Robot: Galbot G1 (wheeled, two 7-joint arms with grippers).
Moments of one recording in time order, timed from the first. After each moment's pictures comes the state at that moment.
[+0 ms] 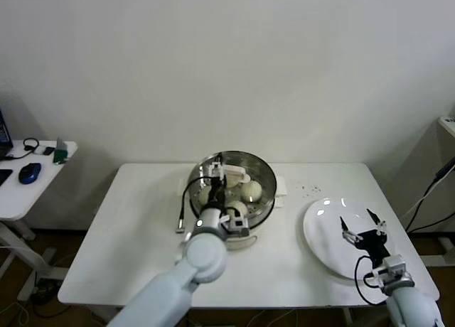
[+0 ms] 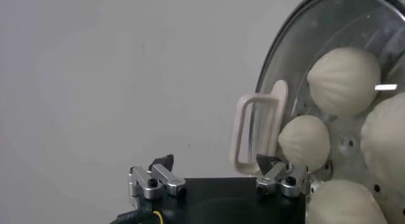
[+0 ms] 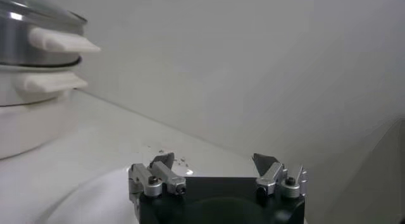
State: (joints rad) left arm 0.81 -1.27 0.21 -1.83 1.22 0.74 0.27; right arm -1.37 1.12 0.69 1.65 0.10 0.01 -0.14
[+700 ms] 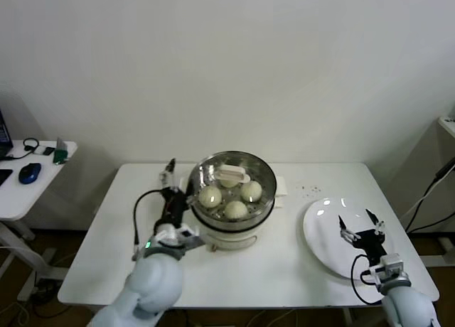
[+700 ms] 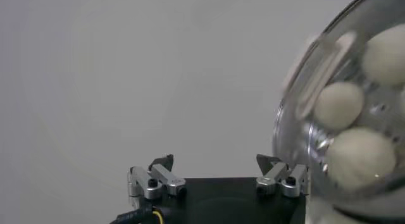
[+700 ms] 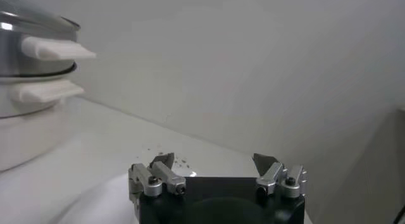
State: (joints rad) left arm 1.09 -1.17 -0.06 -2.09 0.85 0.74 0.03; right arm -1.37 1.13 0.68 1.67 0.13 -0.01 -0.11
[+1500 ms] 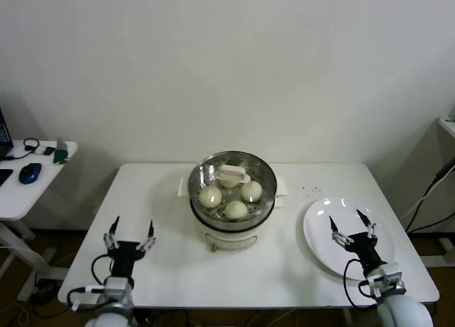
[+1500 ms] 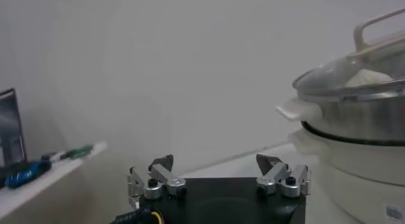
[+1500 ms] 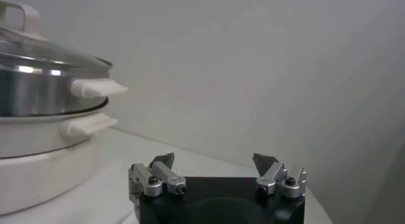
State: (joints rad) left arm 1.54 -1.34 -0.52 -1.97 0.10 0.08 -0.20; right arm -1.42 1.18 0.68 1.72 0.17 0.07 -0.16
